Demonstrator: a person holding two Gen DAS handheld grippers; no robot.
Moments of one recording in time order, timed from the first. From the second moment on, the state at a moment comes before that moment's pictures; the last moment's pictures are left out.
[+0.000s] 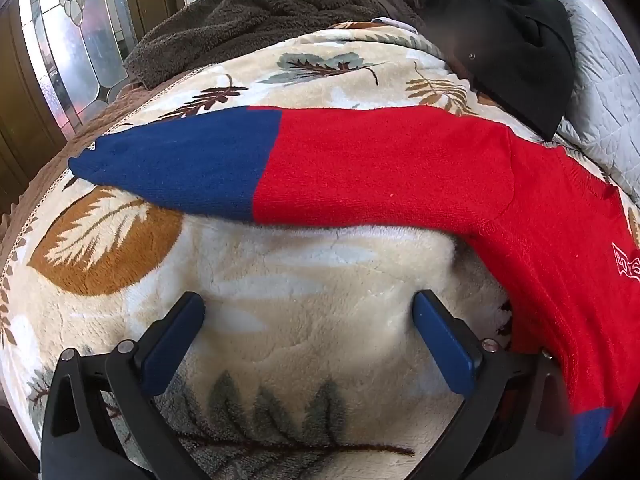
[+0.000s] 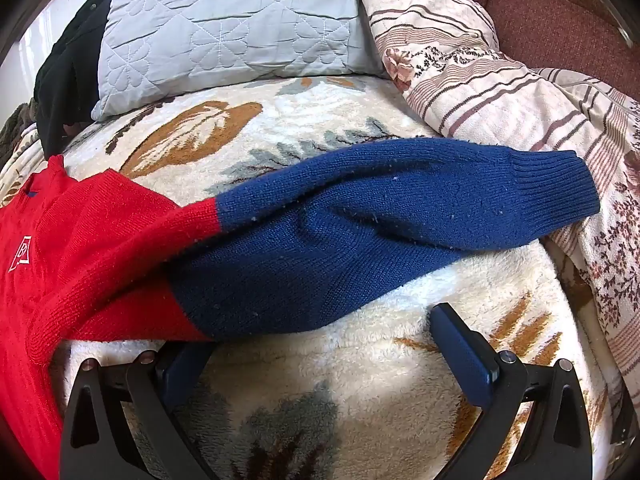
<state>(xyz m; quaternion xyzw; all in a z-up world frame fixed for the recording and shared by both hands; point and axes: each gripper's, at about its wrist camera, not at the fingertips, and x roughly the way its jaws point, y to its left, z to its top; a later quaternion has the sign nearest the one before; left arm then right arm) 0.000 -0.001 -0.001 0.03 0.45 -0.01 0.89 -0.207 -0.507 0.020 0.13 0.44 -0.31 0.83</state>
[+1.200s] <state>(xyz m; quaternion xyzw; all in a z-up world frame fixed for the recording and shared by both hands) -0.095 0.020 0.147 -0.01 0.40 -0.09 0.91 -0.231 -0.297 0.190 0.12 0.31 -0.17 0.93</state>
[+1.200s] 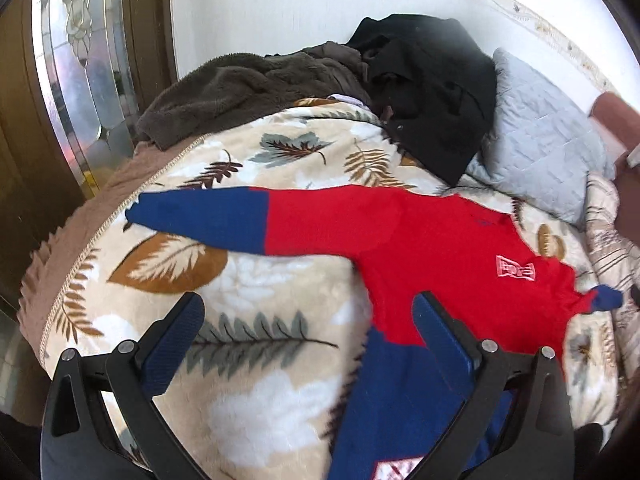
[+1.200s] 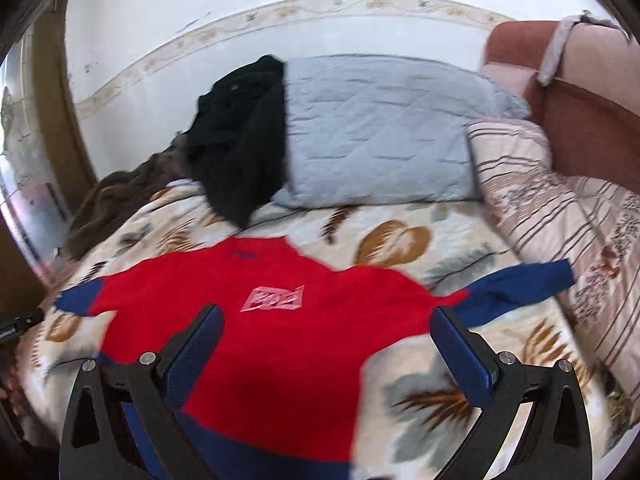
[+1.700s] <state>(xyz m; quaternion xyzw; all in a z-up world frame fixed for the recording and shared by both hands) -0.111 0.049 0.146 -0.02 0.40 -0.06 0.91 -0.198 -0.197 0.178 0.09 0.34 -0.09 0.93</state>
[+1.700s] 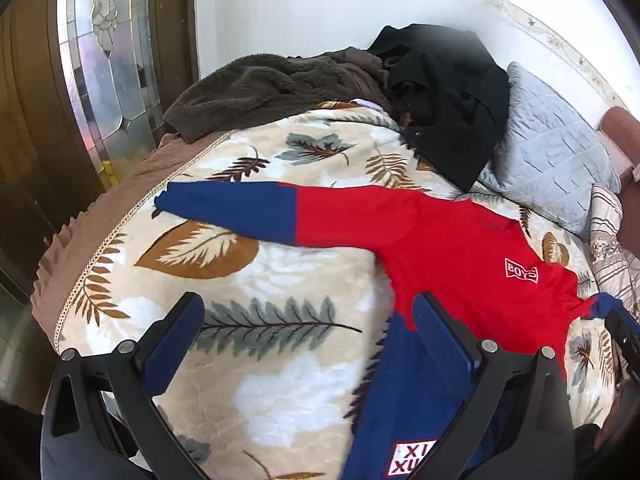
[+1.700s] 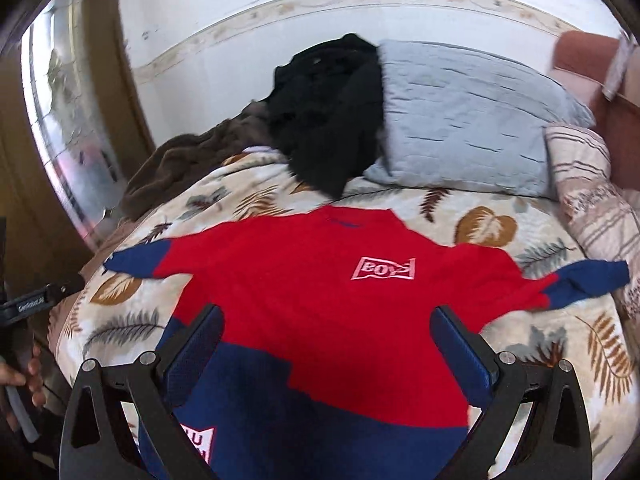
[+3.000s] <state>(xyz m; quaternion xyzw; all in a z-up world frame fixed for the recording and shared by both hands) -0.041 0.098 0.100 -0.06 0.45 -0.01 0.89 -0.125 -0.113 0.147 0.00 0.38 -0.02 0.93</state>
